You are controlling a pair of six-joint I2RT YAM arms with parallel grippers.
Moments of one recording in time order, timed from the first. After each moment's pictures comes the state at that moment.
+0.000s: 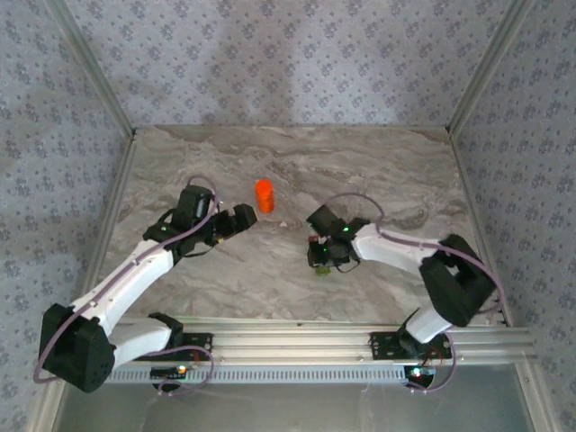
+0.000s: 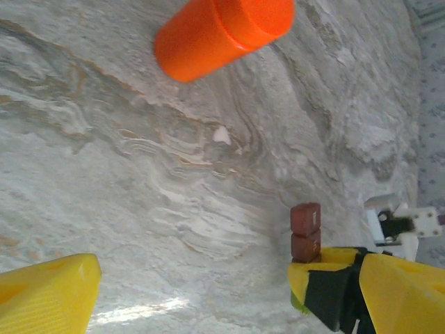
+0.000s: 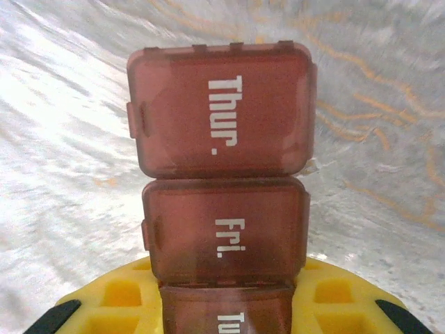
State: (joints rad) left arm -0.45 1.12 0.80 -0.43 0.29 -0.81; right arm 0.74 1.52 0.88 -0.55 -0.09 0.56
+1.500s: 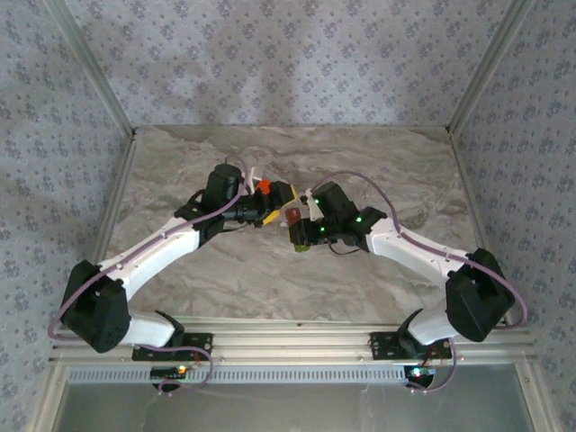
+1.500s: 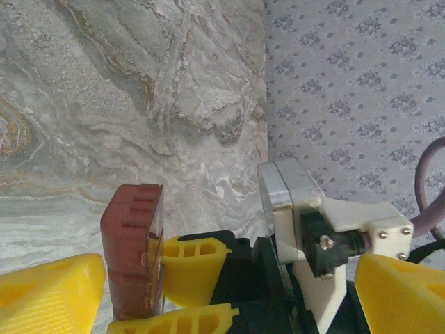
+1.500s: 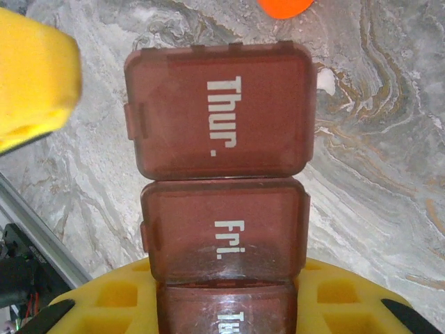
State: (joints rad) left arm -0.60 1.36 0.97 -0.10 0.51 -1.07; right arm 0.72 1.43 1.00 -0.41 -0.28 0.51
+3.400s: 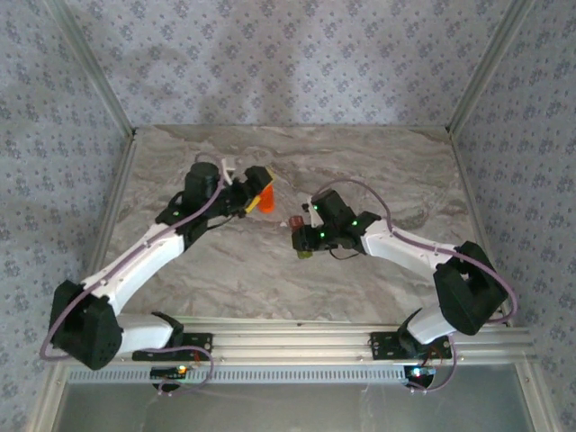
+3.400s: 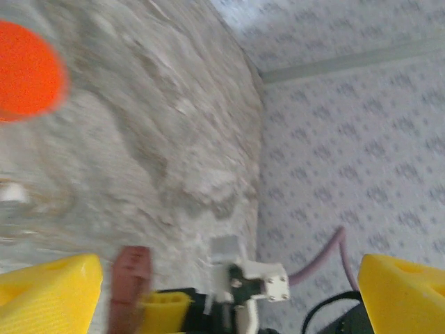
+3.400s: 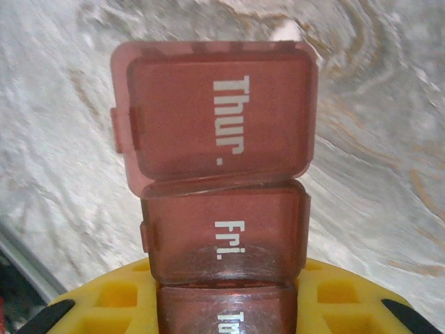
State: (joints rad) left arm -0.48 1.22 0.89 -0.08 0.36 -1.16; right arm 0.70 1.48 0.92 -0.39 -0.28 0.50
